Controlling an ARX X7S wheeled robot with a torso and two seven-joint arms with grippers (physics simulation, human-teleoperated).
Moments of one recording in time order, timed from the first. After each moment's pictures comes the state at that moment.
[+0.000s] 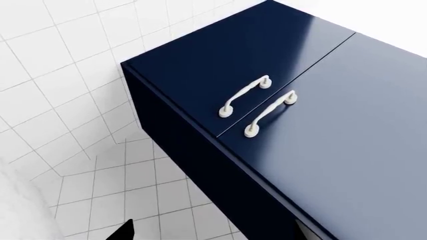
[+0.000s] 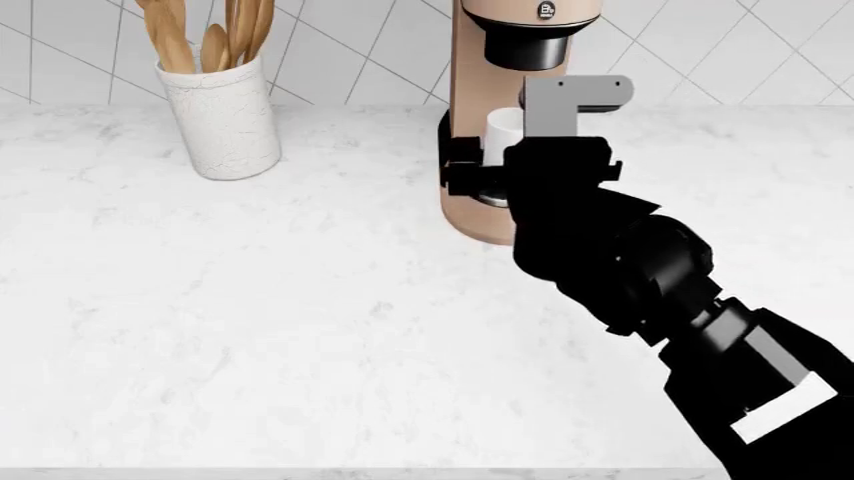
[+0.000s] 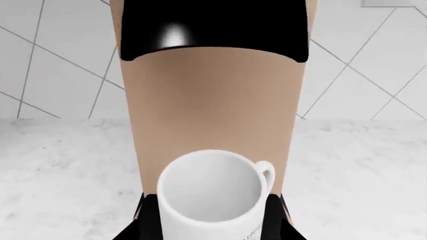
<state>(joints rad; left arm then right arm) 0.57 -0.59 -0.58 1.00 -1.07 0.73 -0.71 1.26 0.31 -0.97 0.39 1.16 0.42 0.73</state>
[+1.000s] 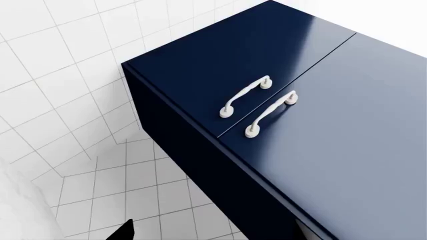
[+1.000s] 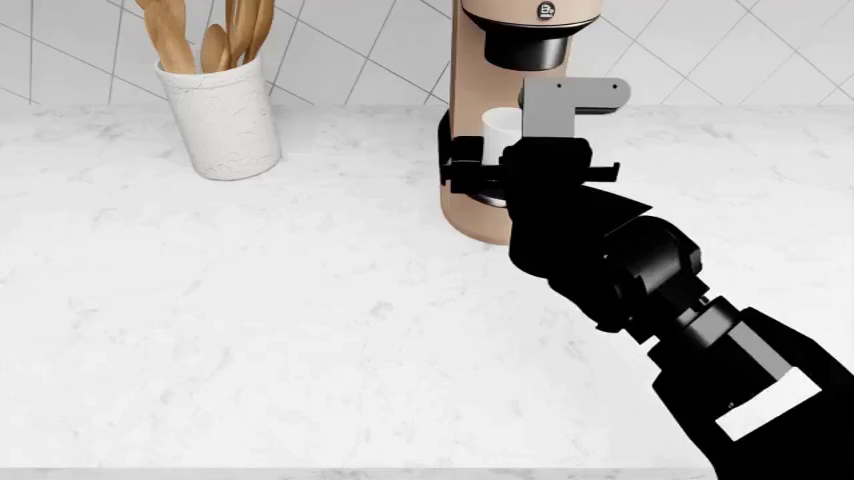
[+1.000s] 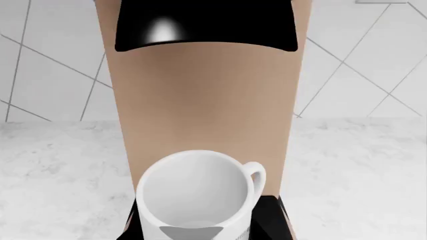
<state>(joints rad) 0.57 -0.58 -0.58 1.00 -1.07 0.73 -0.71 1.27 0.28 -0.97 0.46 1.14 0.39 0.72</state>
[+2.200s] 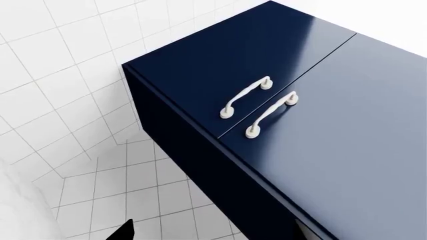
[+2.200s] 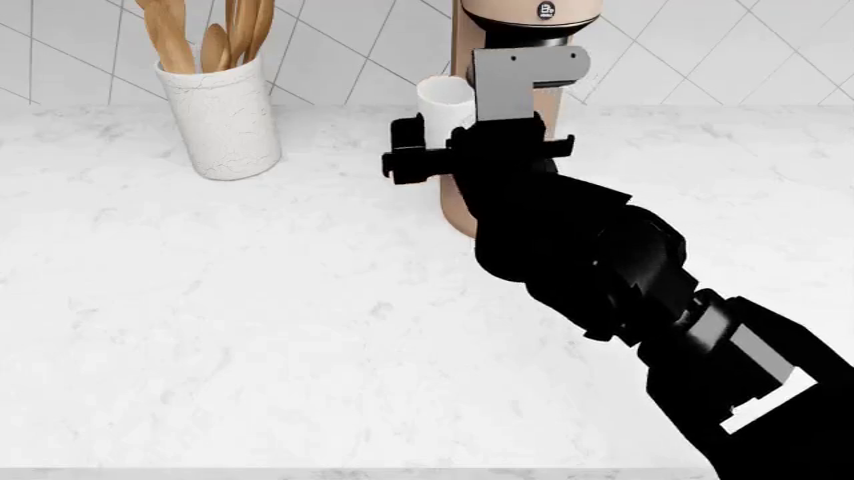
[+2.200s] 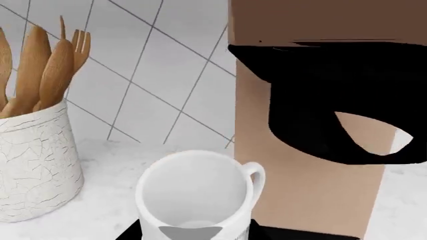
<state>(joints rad) 0.57 -0.58 -0.58 1.00 -1.07 0.73 -0.71 1.29 0.27 -0.99 0.26 1.17 0.40 0.71</state>
